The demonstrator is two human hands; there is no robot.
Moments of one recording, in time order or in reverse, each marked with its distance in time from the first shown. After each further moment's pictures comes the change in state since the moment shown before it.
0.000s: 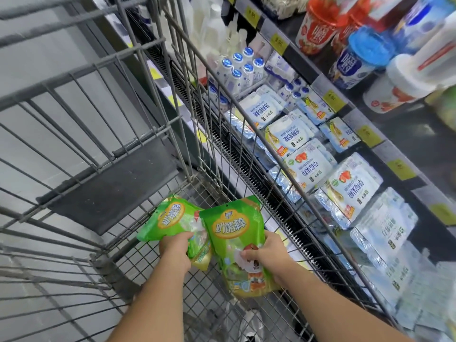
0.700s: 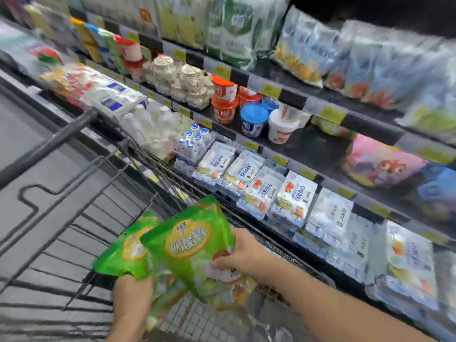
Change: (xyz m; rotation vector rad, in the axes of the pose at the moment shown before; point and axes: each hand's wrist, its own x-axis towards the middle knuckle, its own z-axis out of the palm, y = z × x) left_hand -0.218 0.084 -0.090 0.805 0.274 0.804; right_hand -0.176 -0.119 -0.036 0.103 -0.119 -0.481
